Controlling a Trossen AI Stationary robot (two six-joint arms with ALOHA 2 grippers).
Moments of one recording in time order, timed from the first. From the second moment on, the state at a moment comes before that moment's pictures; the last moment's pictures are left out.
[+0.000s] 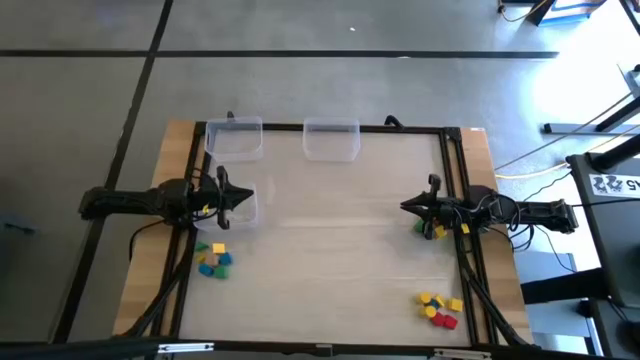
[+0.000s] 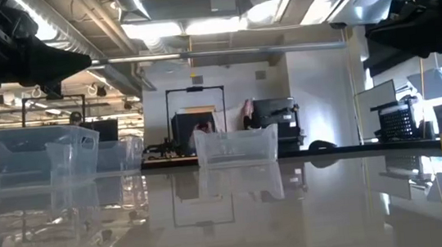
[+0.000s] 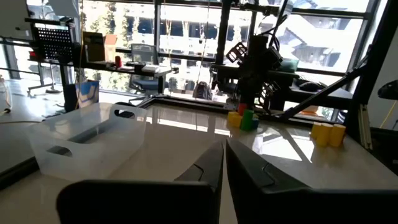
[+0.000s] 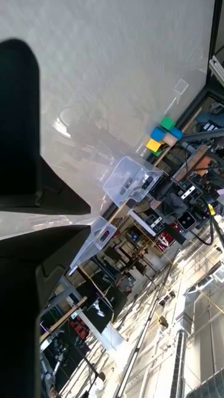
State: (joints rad) left arm -0.02 0.02 0.01 0.05 -0.25 -0.08; right arm 0.00 0.01 0.01 0.01 -0.01 -0.71
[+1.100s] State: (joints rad) left arm -0.03 0.12 0.11 0.39 -0.23 -0.09; right arm 0.00 0.01 0.01 0.14 0.02 -0.65
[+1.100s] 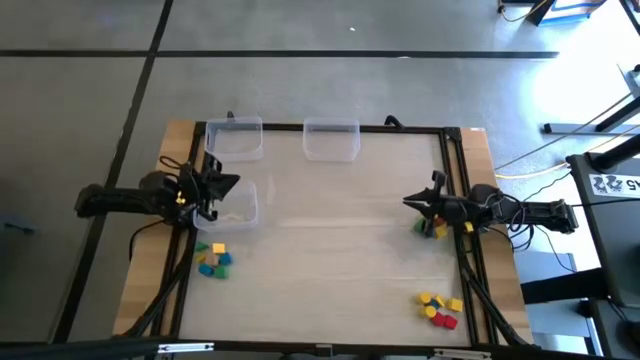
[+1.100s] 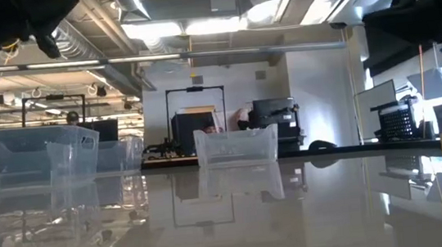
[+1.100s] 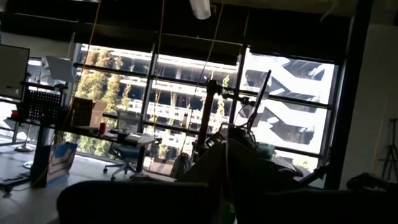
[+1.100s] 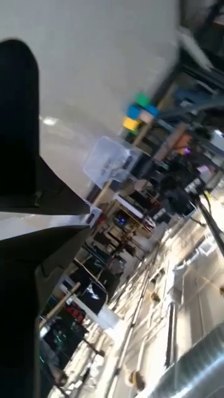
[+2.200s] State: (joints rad) left arm -0.58 1.05 1.00 -0.77 -0.20 -0.80; right arm 0.00 0.01 0.01 0.12 0.12 -0.58
